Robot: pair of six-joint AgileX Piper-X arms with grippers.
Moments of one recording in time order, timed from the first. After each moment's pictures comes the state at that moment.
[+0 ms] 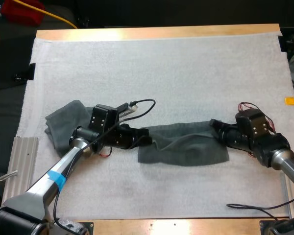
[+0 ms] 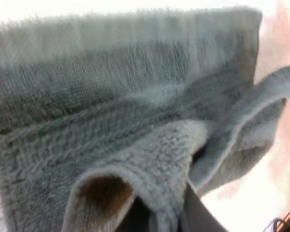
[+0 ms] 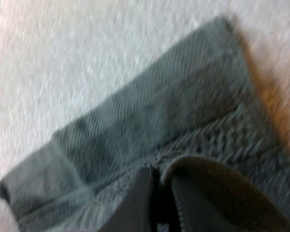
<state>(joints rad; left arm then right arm) -0.30 1.44 -0.70 0.40 0.72 -2.33 0.36 1.30 -0.61 0.38 -0.18 -0.96</state>
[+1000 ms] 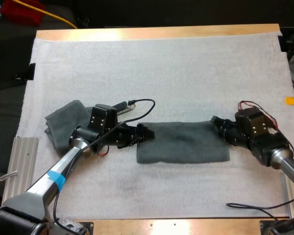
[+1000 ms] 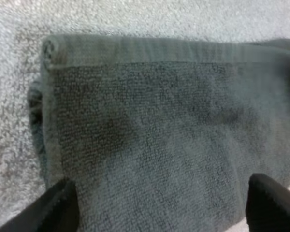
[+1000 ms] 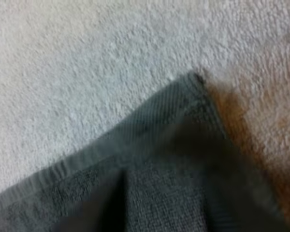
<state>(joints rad) -0.30 1.44 -0.70 0.39 0.60 -2.33 0.36 1.31 -0.61 0.34 -0.09 -0.96</state>
